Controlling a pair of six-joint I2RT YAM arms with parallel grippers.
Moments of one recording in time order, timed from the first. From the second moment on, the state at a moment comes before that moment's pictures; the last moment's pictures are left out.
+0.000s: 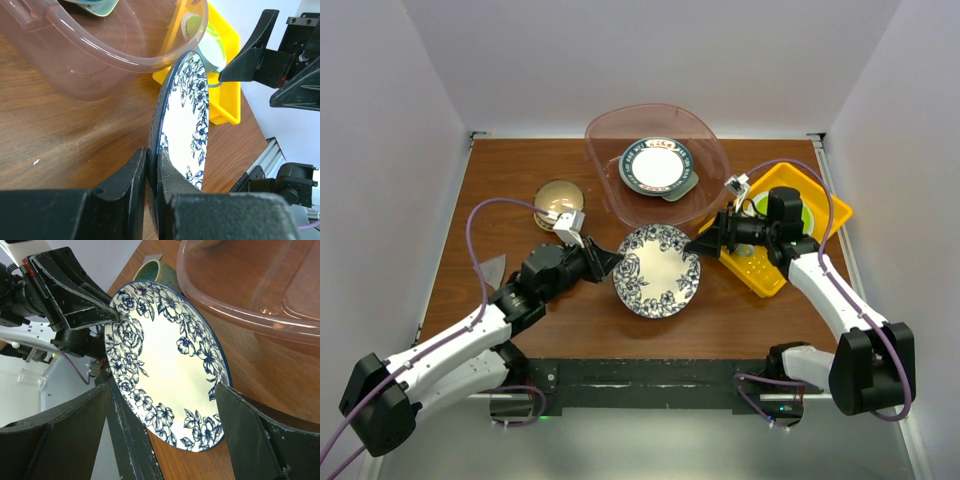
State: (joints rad) left arm -0.72 0.86 0.47 0.16 0.01 -0.67; right arm 0.17 1.18 0.75 -0.04 -1.03 0.34
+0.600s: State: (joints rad) left arm -0.70 0.86 0.49 0.18 0.02 -0.68; right arm 0.17 1.23 0.75 -0.05 -0.90 0.30
